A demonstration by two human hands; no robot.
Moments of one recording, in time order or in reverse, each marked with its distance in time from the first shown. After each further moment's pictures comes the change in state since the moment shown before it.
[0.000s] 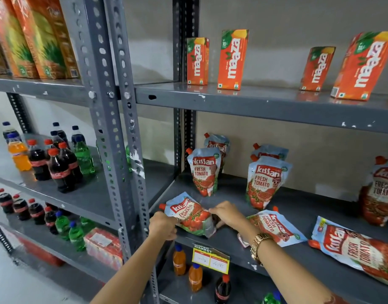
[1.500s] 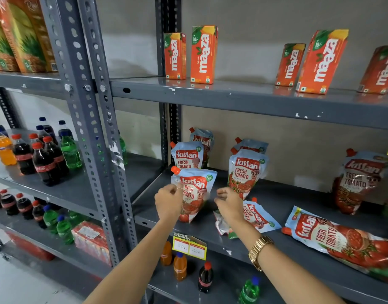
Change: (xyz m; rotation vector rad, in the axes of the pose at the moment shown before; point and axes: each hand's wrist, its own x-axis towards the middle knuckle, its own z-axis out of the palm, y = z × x) left_hand -0.064 0.041 0.049 -0.193 0.276 0.515; right_hand -0.037 0.029 -0.035 0.191 0.419 -0.123
